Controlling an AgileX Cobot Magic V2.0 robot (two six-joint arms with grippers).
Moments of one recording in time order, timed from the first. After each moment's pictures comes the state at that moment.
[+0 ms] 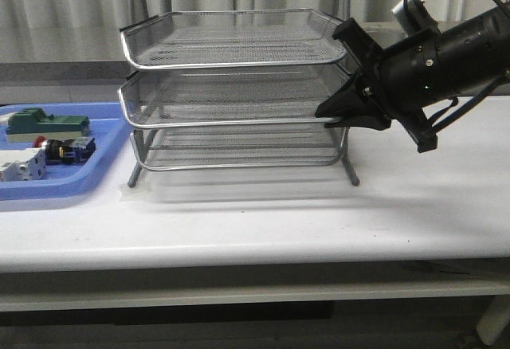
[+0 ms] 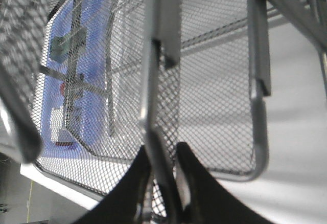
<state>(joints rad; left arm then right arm) -0.03 -0.01 0.00 0.12 0.02 -0.17 0.15 1.89 -1.01 1.68 0.61 -1.05</state>
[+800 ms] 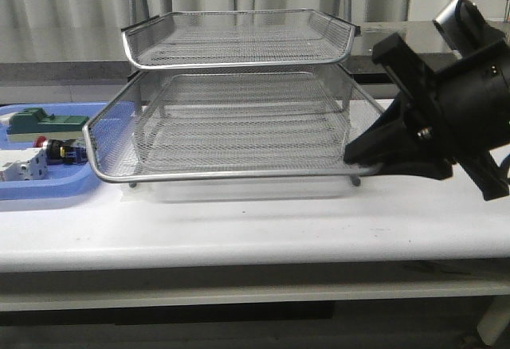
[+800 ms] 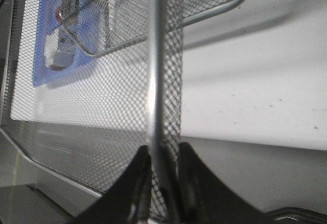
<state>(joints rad) -0.03 -0.01 0.00 0.12 0.02 -0.17 0.15 1.60 -0.64 1.68 0.61 -1.15</state>
